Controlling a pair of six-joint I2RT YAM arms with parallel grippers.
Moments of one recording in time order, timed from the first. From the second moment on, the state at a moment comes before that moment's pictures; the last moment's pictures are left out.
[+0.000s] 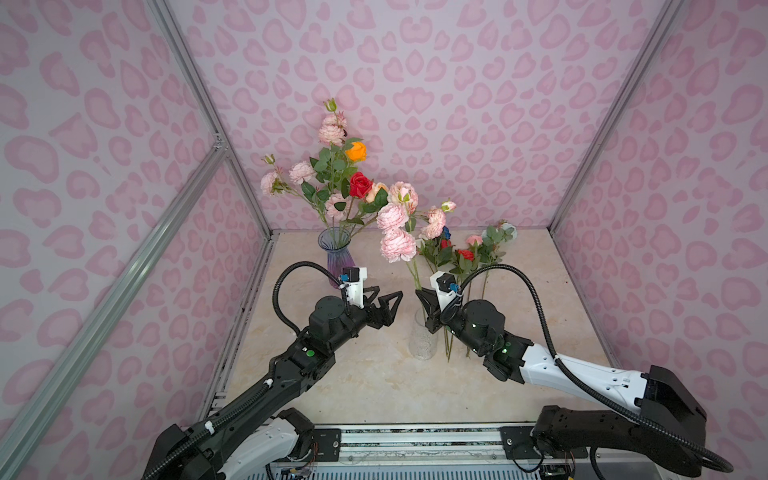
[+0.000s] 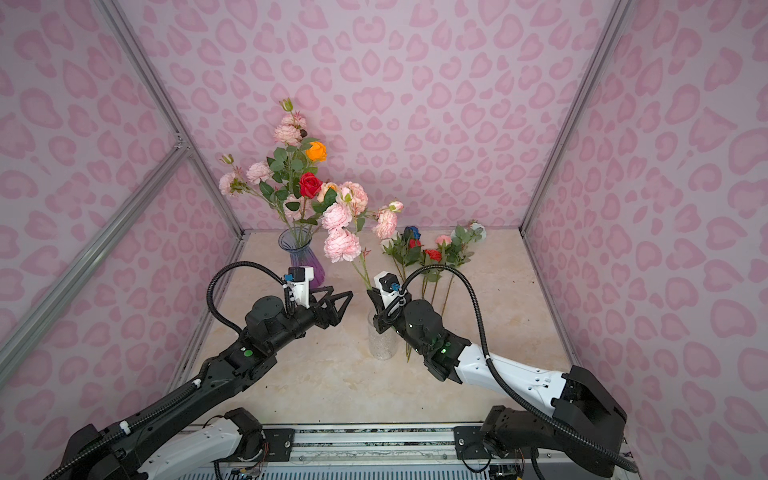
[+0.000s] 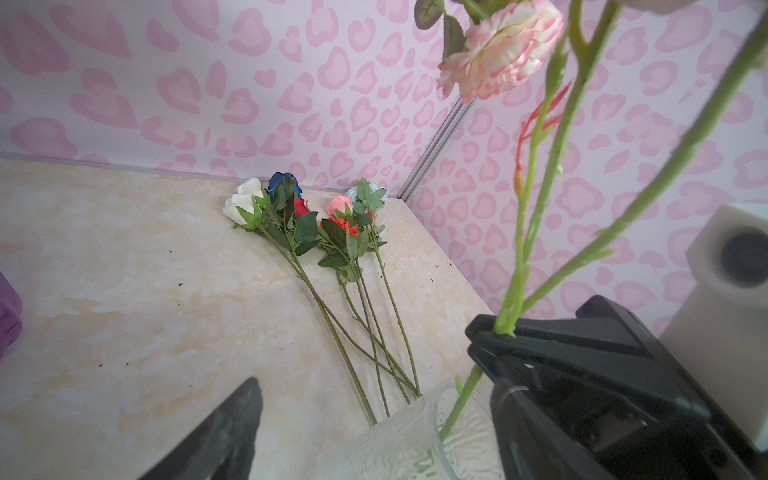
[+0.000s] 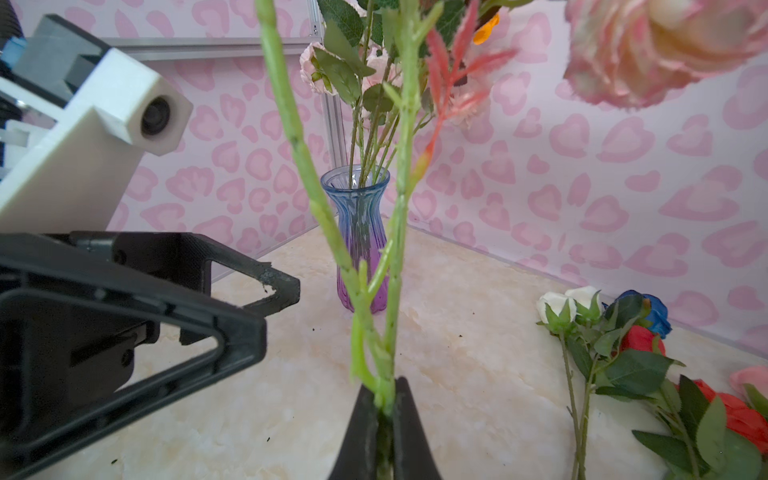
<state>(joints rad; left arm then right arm) -0.62 0.99 0.60 0.24 0.14 -0.50 0.90 1.23 0.70 0.44 0.18 0.09</state>
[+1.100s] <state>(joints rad) -0.69 0.94 0.62 0.21 0.06 -0.43 0.91 1.07 0.69 0.34 0.18 0.10</state>
